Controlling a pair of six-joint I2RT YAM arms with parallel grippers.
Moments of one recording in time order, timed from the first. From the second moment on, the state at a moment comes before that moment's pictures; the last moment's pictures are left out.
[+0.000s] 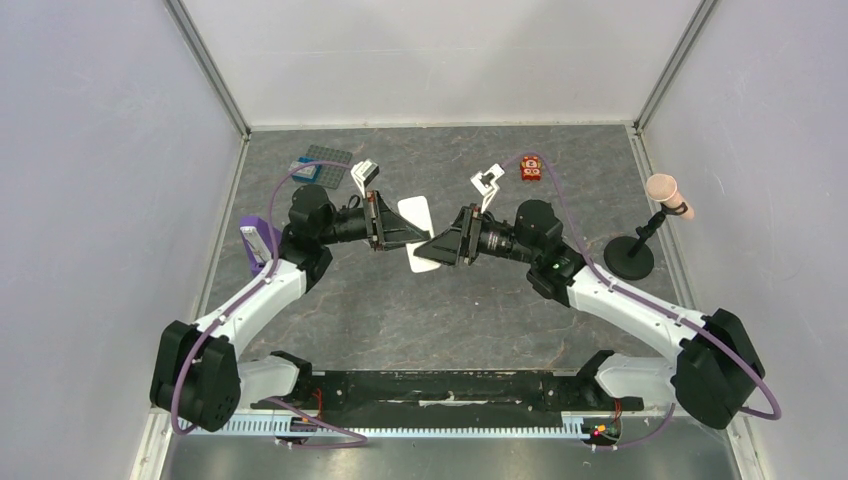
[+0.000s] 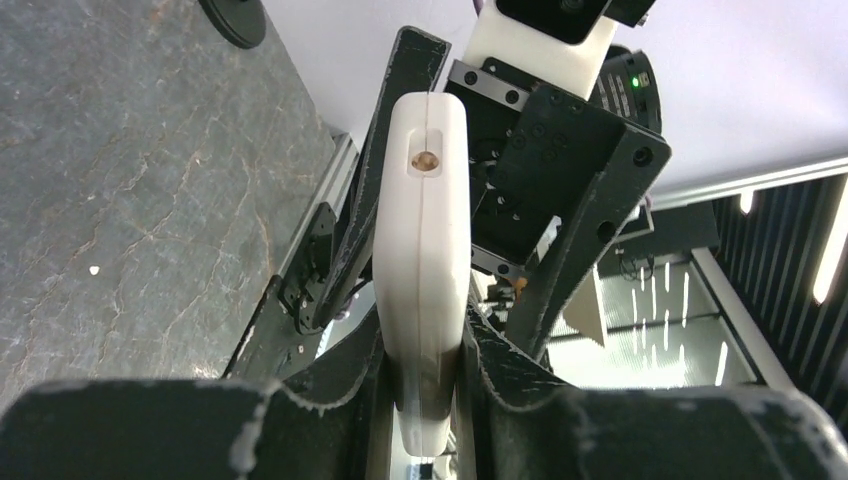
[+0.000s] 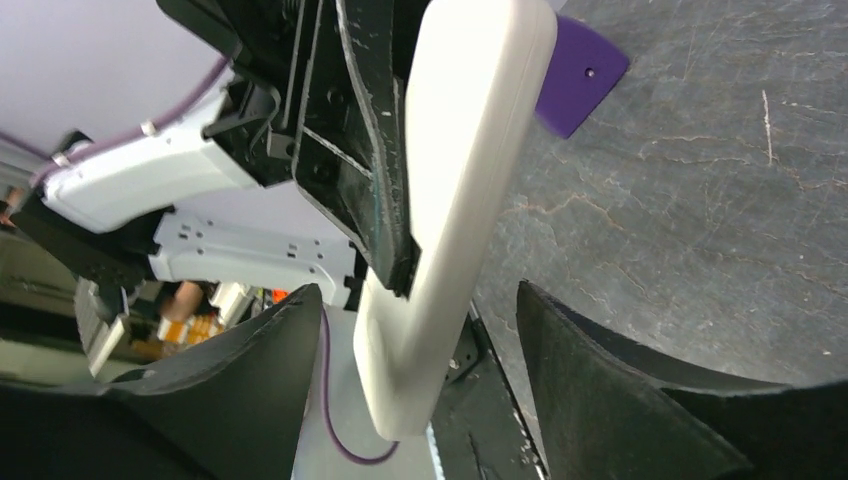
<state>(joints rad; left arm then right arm) -0.37 1.20 0.72 0.46 1.00 -1.20 0.71 1.21 0.77 0.42 -0.55 0.87</state>
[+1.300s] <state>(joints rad) -0.37 1.15 0.83 -0.04 0.81 -0.76 0.64 1.23 0.74 0.21 -0.54 0.75</state>
